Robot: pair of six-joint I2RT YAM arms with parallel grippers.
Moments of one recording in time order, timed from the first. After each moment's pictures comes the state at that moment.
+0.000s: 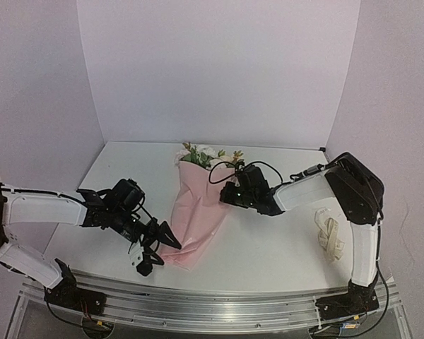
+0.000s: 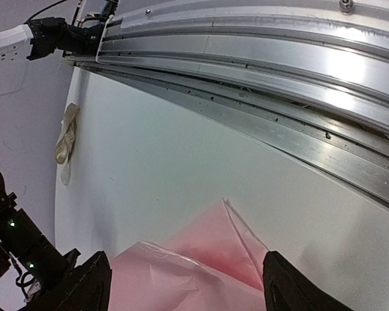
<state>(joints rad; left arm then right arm) -0.79 1.34 0.68 -0.32 0.76 1.94 0.76 2.08 1.18 0.33 0.10 0.76</state>
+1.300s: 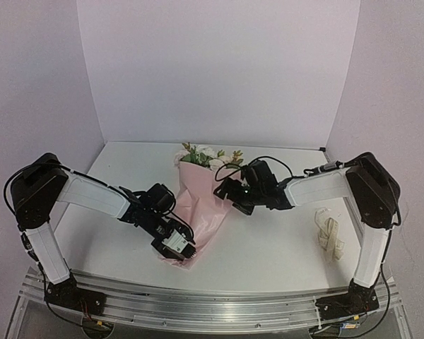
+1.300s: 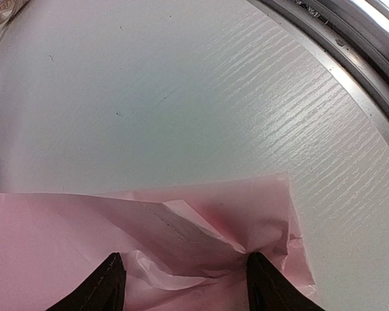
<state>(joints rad) -0.83 1.77 0.88 -0.21 0.53 1.41 0.75 1.94 1.17 0.10 -0.04 0.96</state>
